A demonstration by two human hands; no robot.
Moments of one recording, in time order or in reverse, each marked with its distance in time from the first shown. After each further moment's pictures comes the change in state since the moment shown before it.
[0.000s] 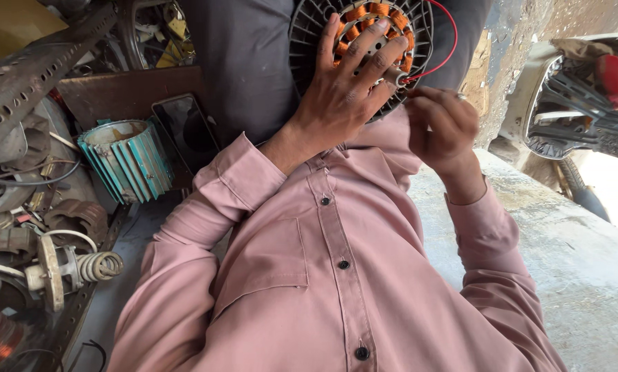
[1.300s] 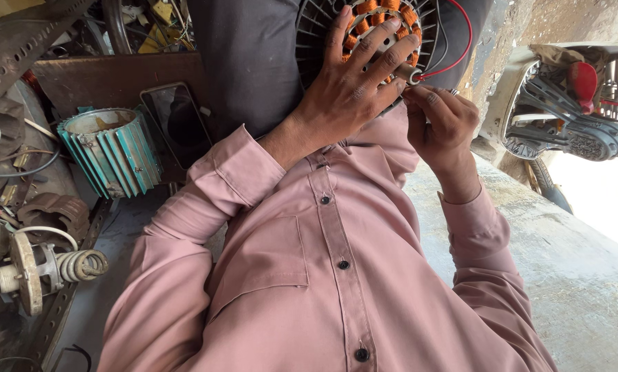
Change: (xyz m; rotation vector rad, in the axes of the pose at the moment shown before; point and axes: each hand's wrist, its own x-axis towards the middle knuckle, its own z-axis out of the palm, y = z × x) left_hand -0.006 -0.004 0.009 -0.018 0.016 -0.003; right_hand 0.016 -0.018 0.000 -0.042 -0.075 0.088
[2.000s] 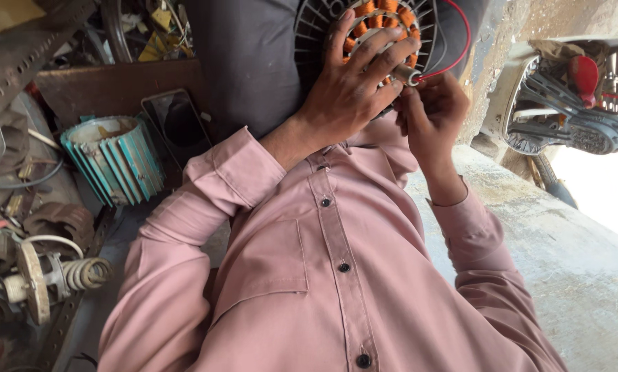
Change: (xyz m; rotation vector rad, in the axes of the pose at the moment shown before) left_hand 0.004 -0.002 -0.002 -0.078 0.040 0.002; right_hand -0.022 0.006 0.037 0.853 0.176 0.701
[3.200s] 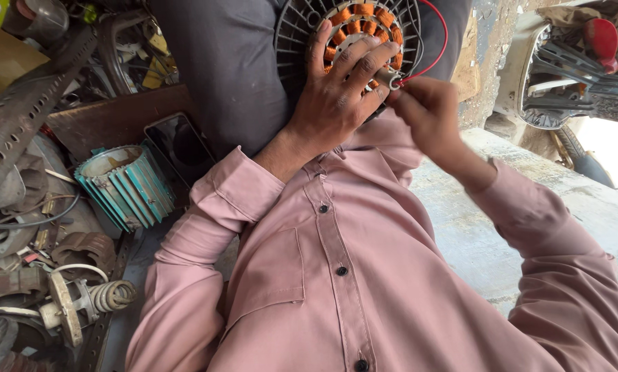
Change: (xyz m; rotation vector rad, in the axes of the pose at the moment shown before) left_hand 0.002 0.000 0.000 0.015 -0.055 0.003; right_hand 0.012 -0.007 -0.021 -0.268 -0.214 0.133
